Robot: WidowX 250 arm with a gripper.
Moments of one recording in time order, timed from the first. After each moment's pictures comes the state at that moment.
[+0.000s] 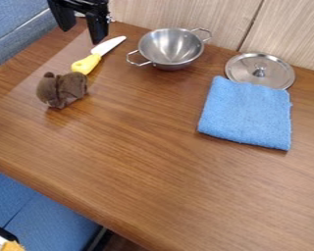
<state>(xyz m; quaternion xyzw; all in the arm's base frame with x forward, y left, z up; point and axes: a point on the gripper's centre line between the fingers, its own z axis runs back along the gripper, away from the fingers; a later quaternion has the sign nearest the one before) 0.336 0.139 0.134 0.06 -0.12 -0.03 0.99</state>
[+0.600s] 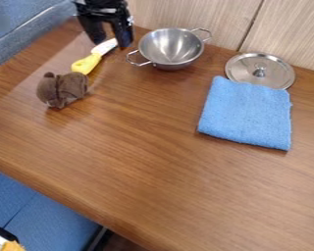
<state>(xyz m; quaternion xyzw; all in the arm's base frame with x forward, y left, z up) 0.377 0.120 0.099 -0.09 -0.11 -0.06 0.99</state>
